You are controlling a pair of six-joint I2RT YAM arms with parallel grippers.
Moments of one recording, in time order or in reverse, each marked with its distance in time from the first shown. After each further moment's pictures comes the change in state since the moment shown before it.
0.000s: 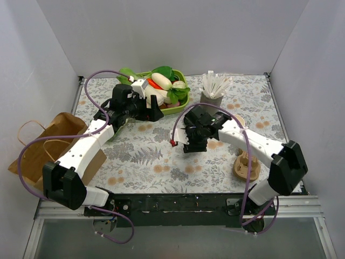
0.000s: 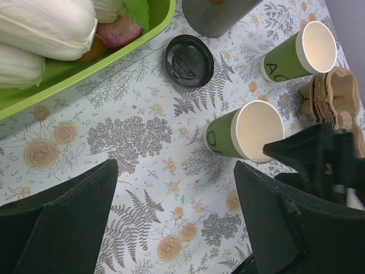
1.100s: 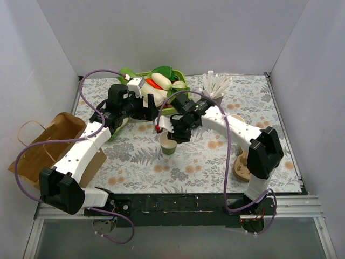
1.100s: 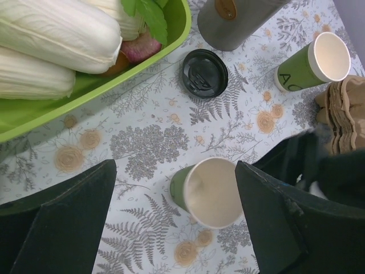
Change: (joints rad) left arm 0.011 -0.048 -0.005 0.000 -0.039 0.051; right arm 0.045 0.320 0.304 -0.044 -0.166 0.099
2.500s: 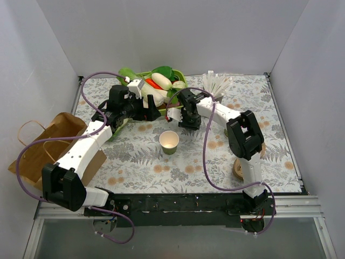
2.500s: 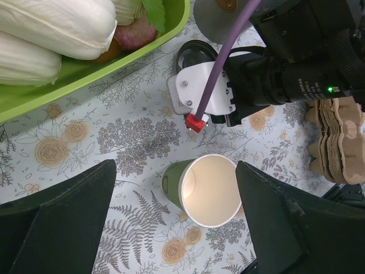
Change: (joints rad) left arm 0.026 0.031 -0.023 0.029 0.043 -0.057; right arm -0.229 0.300 0.131 0.035 0.357 -0.025
